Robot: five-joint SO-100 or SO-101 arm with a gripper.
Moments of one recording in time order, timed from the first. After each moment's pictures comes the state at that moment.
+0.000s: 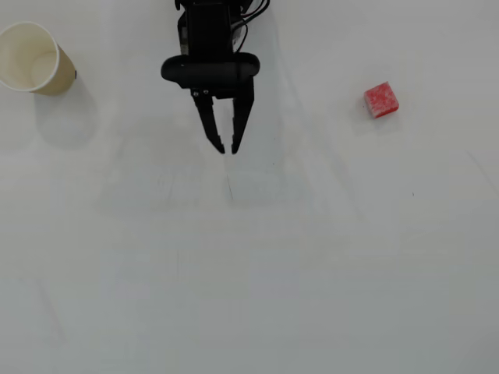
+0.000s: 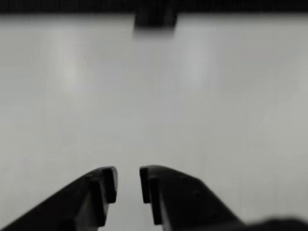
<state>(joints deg) 3.6 177.5 176.9 22.6 81.0</state>
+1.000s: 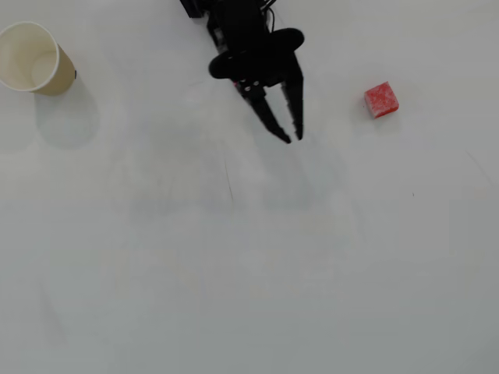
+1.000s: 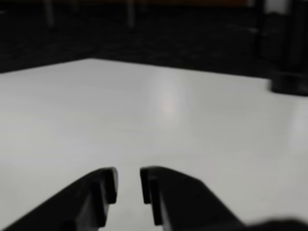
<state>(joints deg) -19.3 177.5 176.9 19.0 81.0</state>
